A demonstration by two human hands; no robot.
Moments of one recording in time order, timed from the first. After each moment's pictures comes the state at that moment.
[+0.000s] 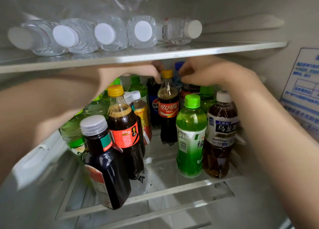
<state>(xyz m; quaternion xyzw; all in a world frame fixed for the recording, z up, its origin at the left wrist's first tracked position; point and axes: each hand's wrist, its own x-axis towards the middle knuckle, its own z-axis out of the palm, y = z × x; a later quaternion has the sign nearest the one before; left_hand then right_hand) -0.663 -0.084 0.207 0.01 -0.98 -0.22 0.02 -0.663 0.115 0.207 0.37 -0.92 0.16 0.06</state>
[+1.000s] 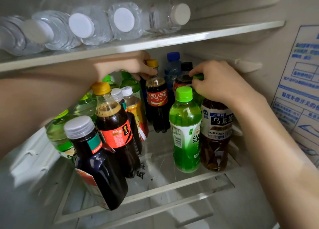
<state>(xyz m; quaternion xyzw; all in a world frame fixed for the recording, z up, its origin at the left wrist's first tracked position) -0.672 -0.088 0.205 0.02 -0.97 -0.23 0.01 -0.654 0.145 0.158 0.28 -0.91 0.25 0.19</state>
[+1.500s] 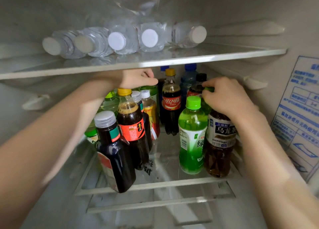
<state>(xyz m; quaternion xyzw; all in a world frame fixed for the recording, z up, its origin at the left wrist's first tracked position) -0.576 -0.074 0.208 0.12 -0.96 -0.22 0.08 -0.650 0.147 0.155 0.28 -0.90 0.28 0.17</state>
